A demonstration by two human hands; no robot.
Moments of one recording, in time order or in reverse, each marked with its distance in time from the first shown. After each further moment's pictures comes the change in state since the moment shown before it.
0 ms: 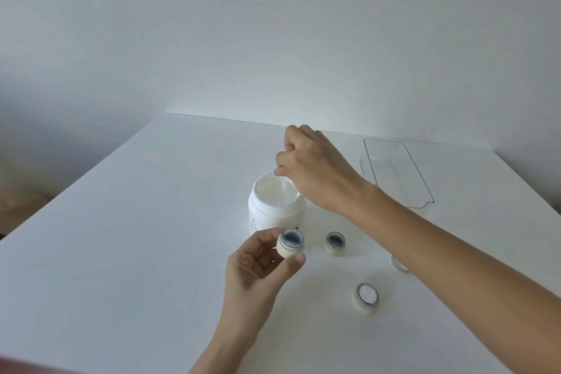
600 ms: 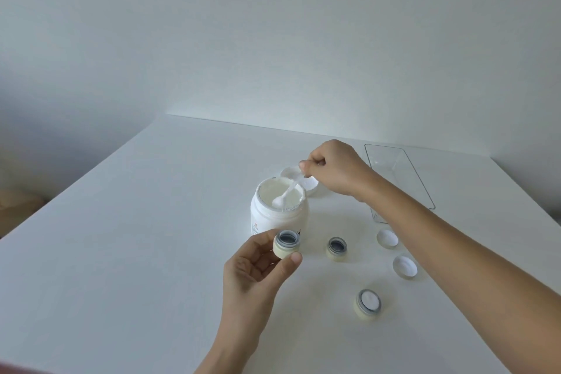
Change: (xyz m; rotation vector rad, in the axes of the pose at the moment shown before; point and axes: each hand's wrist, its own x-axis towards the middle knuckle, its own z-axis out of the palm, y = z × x) left_hand 0.001 0.001 -0.002 -0.086 0.044 0.020; right_hand 0.002 0.025 -0.002 0.499 -0.218 0.648
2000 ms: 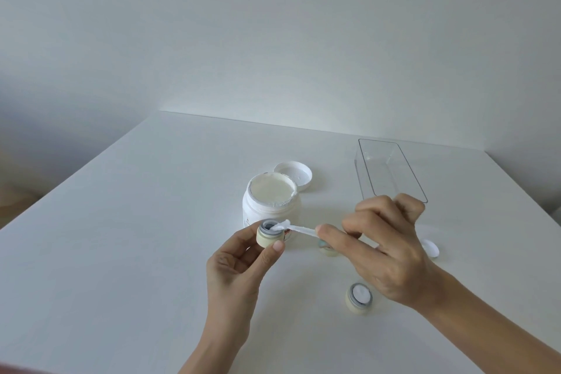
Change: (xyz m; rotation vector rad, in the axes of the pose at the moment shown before) left_hand 0.002 0.001 -0.002 -0.072 0.040 0.033; right_hand -0.108 0.057 0.017 -0.474 0.770 -0.994
